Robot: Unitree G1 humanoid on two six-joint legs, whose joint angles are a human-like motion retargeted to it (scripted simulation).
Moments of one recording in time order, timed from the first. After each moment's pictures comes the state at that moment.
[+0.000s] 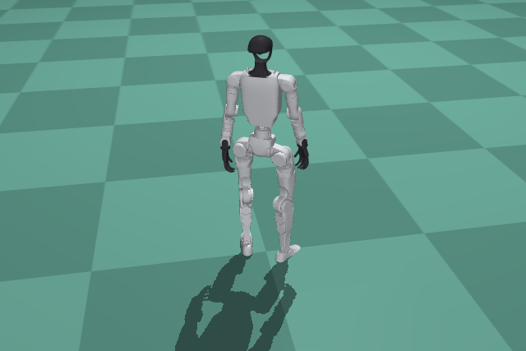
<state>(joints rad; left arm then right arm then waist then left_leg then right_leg) 0.10 0.17 0.23 1.70 0.12 0.12 -0.17 -0.07 -0.14 0.05 1.45 -0.81 0.05 0.14 0.07 -0.08 -0.13 -0.01 0.00 0.45 0.18 -0.29 -0.04 -0.02 -0.20 -0.33 0.05 0.04 0.08</state>
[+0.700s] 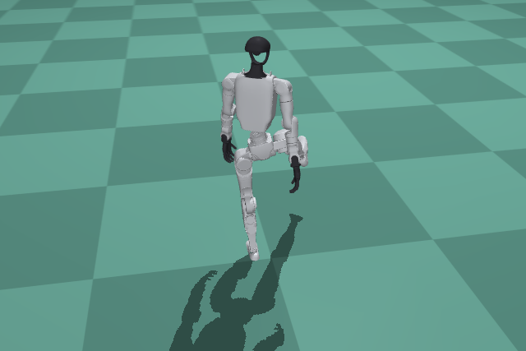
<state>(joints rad) -0.24 0.19 -0.03 1.48 0.05 0.08 -0.15 0.15 -0.23 -0.23 1.62 -0.64 0.12 0.00 -0.47 0.16 0.32 0.06 0.19 0.02 0.24 -0.23 0.05 -0.84 -0.21 -0.14 0.17 -0.07 -0.14</state>
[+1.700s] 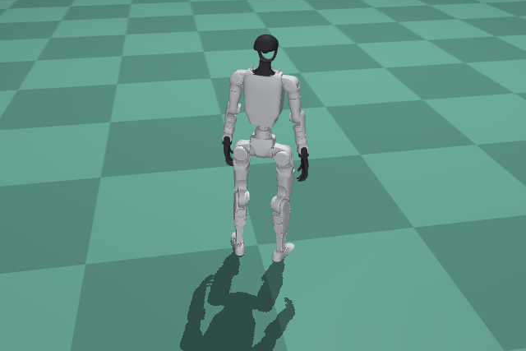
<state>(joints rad) 0.05 0.15 0.22 1.47 0.06 0.09 -0.16 0.04 -0.21 -0.14 1.60 -0.69 0.13 0.07 -0.10 0.00 -0.11 -0.06 0.09 0.37 0.08 -0.16 -0.09 -0.01 -0.12 -0.38 0.01 0.00 0.04</state>
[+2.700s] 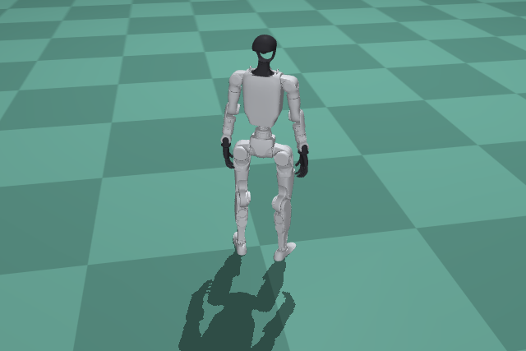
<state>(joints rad) 0.06 0.17 0.24 1.60 0.07 0.12 -0.22 -0.01 -0.18 -0.07 1.53 -0.75 0.10 0.16 -0.09 -0.01 -0.12 -0.04 0.06 0.37 0.04 -0.14 -0.07 -0.02 -0.13 -0.37 0.02 0.01 0.05</state>
